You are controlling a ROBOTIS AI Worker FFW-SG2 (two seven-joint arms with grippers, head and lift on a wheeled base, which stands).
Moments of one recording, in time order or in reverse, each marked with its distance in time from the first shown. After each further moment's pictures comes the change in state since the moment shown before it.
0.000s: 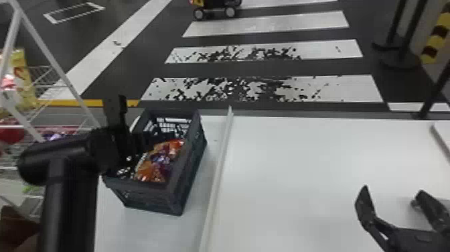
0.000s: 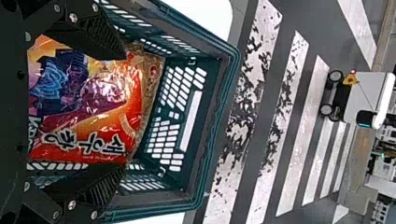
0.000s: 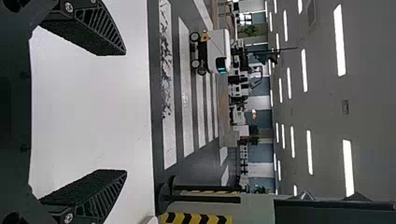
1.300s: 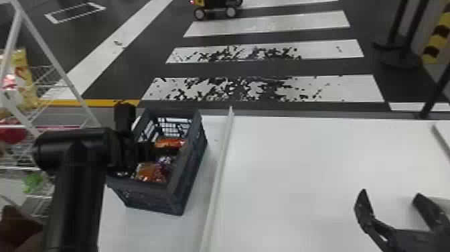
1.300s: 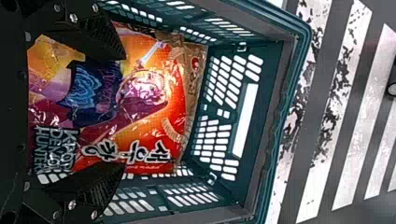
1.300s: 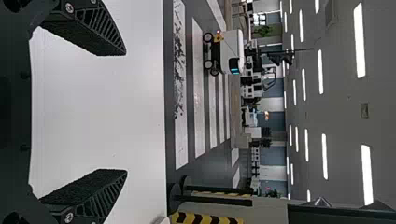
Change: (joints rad) left arm -0.089 0.037 -0.059 0.193 -0.197 0.077 -0.254; right arm -0.013 -0.009 0.003 0.001 -0.010 0.065 0.000
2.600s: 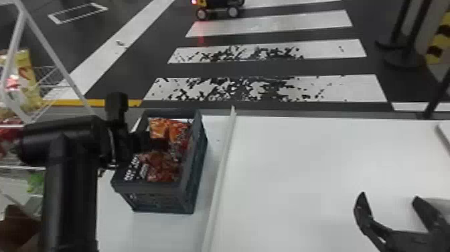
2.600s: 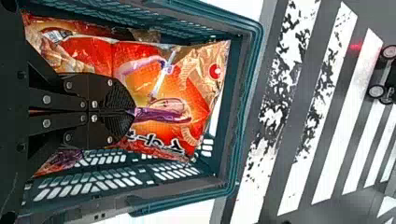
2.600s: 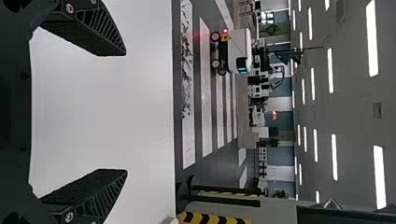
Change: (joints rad) left arm 0.005 -0.018 0.053 -0.168 0.019 0.124 -0.005; right arm -0.011 0.013 0.003 0.016 0.003 0.034 0.000
